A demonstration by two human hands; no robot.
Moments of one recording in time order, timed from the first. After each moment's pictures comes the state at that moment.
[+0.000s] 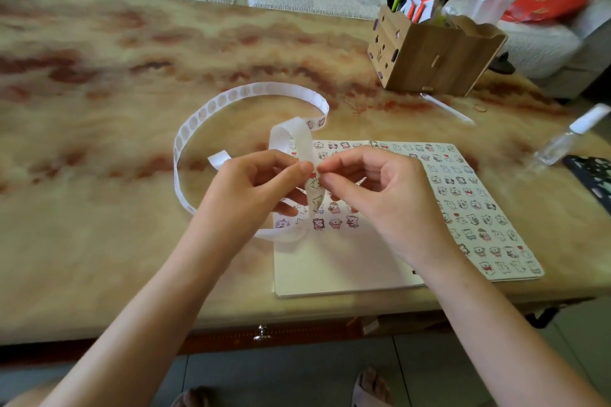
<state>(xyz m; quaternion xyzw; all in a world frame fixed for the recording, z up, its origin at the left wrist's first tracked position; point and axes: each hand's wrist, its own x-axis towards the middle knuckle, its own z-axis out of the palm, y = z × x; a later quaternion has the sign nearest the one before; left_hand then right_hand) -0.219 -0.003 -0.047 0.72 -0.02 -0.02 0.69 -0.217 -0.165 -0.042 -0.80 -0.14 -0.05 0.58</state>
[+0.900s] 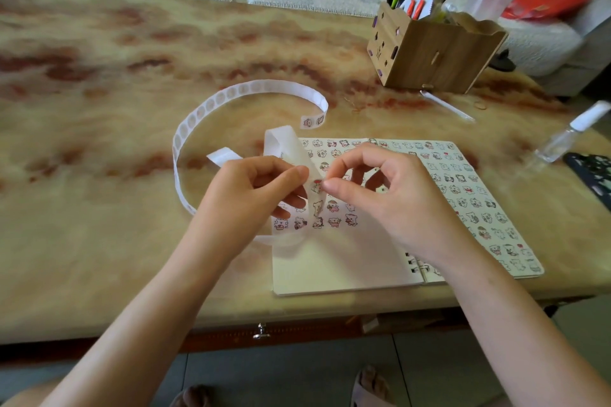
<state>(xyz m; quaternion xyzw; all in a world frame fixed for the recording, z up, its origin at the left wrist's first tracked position) -0.218 -0.004 -0.051 0.76 0.01 -0.02 0.65 -0.217 -0.176 -0.032 -0.85 -0.14 0.00 0.50</state>
